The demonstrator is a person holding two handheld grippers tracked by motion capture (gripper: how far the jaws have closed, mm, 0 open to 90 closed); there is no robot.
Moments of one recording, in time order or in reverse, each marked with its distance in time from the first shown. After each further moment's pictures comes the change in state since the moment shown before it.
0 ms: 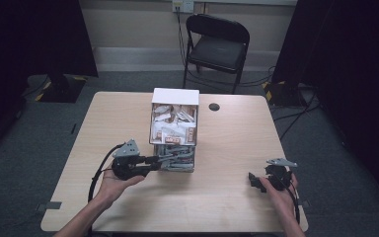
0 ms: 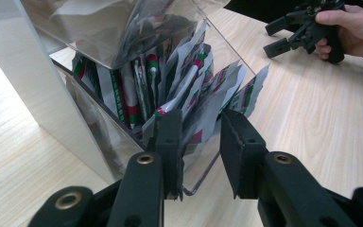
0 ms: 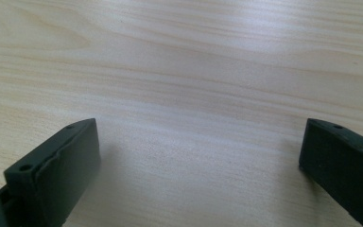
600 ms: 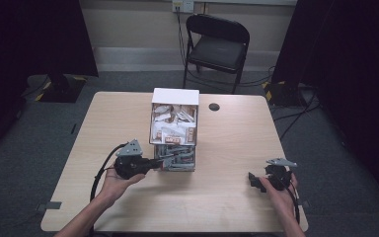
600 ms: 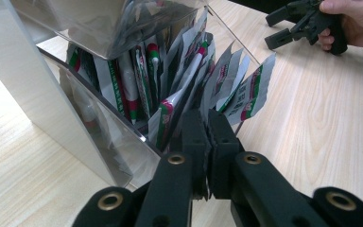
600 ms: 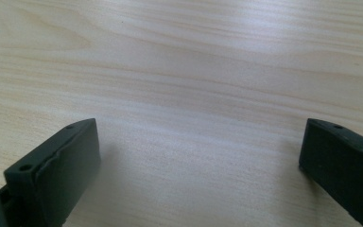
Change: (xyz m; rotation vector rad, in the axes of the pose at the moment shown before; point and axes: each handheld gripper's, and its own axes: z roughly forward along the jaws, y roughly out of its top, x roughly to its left) left arm 0.005 -0.001 0.007 0.026 -0.015 0.009; right arm 0.000 0.000 0.000 0.000 0.001 -0.003
